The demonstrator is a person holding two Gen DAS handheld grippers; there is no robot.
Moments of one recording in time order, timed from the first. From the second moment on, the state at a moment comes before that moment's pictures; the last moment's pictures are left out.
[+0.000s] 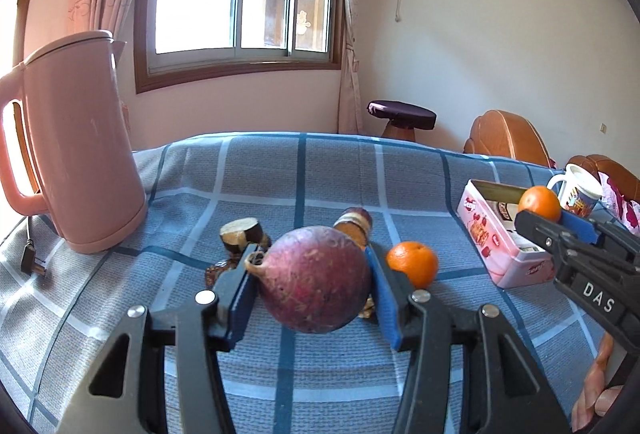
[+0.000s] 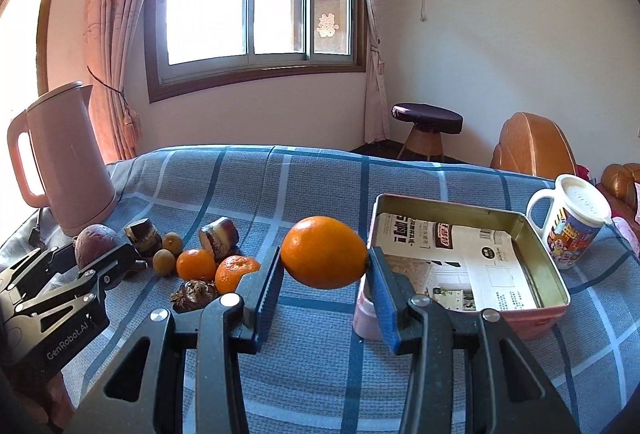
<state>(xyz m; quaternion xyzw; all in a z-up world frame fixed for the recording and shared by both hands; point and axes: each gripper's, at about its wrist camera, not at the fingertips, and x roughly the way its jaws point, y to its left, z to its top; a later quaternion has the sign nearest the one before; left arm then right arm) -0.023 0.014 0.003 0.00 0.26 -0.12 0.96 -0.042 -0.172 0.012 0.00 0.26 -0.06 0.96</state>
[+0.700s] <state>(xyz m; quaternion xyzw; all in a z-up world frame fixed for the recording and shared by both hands) -0.017 -0.148 0.015 0.06 0.25 -0.24 0.94 -0.046 -0.312 0.005 0.01 0.28 -0.18 0.94</state>
